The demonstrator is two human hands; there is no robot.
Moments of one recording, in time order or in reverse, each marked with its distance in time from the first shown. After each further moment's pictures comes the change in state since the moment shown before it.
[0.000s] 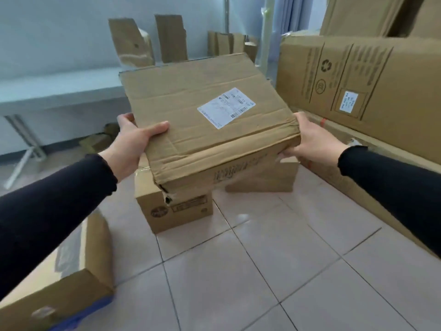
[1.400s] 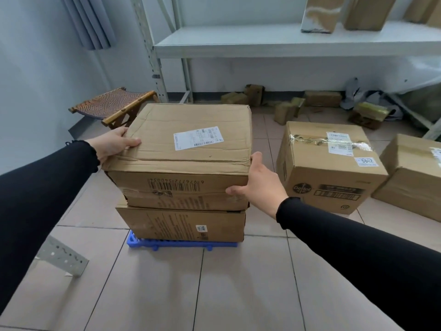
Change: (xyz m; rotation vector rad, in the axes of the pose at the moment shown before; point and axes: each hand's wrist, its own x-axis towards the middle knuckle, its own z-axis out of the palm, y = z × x) left_hand -0.056 -0.112 -0.540 0.670 0.350 -0.599; right_hand -0.059 -0.399 0.366 0.179 -0.367 -0.310
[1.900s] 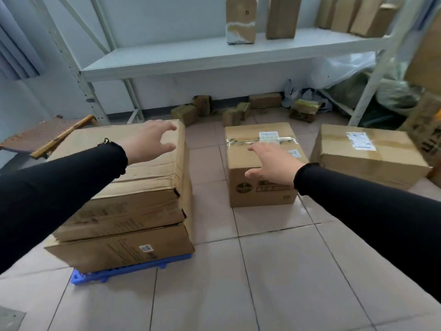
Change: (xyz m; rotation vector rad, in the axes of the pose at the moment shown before) left_hand -0.130 0.199 0.170 0.721 0.065 0.821; right_hand -0.013 0.133 -0.163 -0.341 -0.046 -0.016
